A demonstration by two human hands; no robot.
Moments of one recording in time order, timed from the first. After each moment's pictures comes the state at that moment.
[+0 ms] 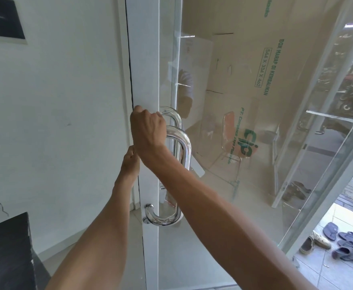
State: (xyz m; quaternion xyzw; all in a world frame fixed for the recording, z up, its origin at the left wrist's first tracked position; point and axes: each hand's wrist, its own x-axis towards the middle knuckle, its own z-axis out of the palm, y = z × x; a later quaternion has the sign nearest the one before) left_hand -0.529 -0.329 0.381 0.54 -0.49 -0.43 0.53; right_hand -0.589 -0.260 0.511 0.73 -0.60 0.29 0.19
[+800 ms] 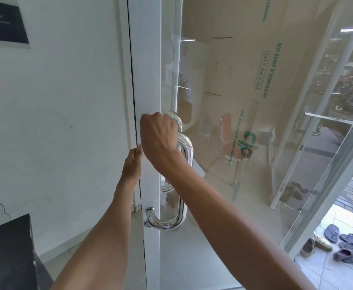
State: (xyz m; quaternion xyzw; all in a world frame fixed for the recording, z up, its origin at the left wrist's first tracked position) left_hand -0.529 -0.313 0.382 0.53 -0.51 -0.43 0.53; right_hand -0.608 -0.232 0.522 0.72 -0.61 0.26 0.17
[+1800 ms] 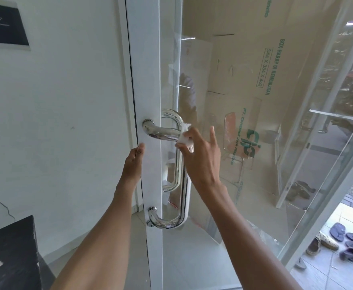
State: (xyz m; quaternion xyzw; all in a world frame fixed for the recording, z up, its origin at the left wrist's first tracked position) left_hand -0.525 -0.323 0.379 0.55 -0.52 -0.42 0.50; right_hand -0.696 -0.236 0.451 0.63 -0.56 0.52 0.14
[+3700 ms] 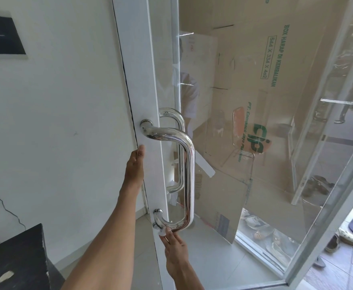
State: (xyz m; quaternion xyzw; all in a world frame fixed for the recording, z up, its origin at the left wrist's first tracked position) left_hand -0.528 -0.349 0.368 0.52 -0.51 -0.42 0.54; right_hand -0.626 -0.229 0.184 0.09 -0.46 0.58 -0.67
